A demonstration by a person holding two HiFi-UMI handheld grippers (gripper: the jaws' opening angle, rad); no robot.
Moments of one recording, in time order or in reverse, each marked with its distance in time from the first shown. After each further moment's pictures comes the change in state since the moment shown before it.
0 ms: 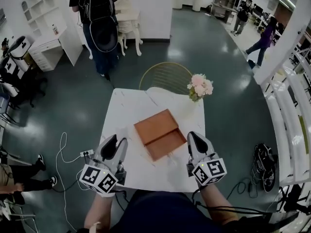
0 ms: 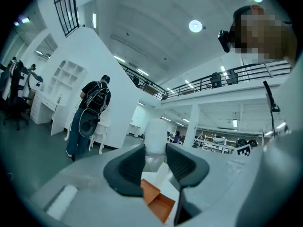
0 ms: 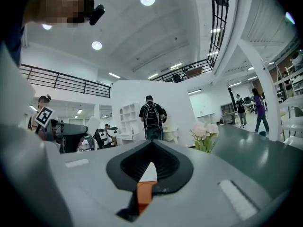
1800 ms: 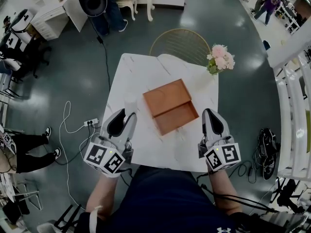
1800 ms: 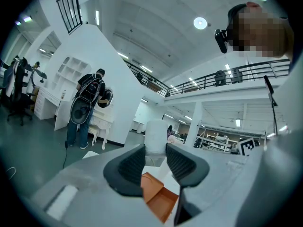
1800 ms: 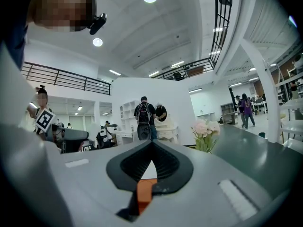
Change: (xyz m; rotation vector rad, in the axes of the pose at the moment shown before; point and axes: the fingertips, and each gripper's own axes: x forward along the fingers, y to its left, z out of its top) left arm 0.003 0.023 -0.032 -0.030 0.036 0.029; right arm 0.013 0.003 -0.011 -0.023 0.026 -0.004
